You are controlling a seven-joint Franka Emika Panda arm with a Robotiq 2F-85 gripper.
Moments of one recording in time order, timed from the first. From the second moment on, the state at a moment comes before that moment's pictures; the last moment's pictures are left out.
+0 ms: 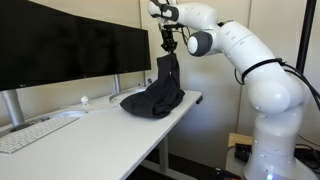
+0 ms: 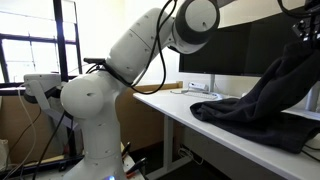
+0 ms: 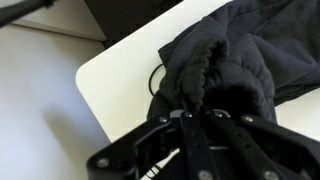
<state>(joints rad) -0.48 0.74 -0.15 -0.37 -0.05 0.94 -0.06</state>
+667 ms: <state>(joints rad) -0.48 0.80 -0.18 -0.37 -0.11 1.00 -0.12</state>
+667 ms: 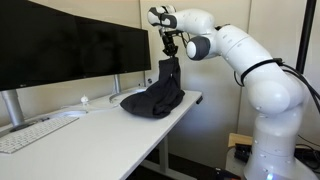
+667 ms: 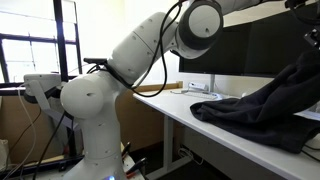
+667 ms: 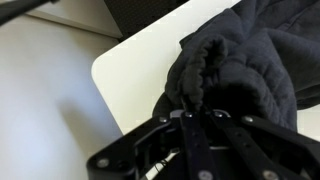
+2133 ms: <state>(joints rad) -0.48 0.81 -0.18 -0.37 -0.11 1.13 -0.16</state>
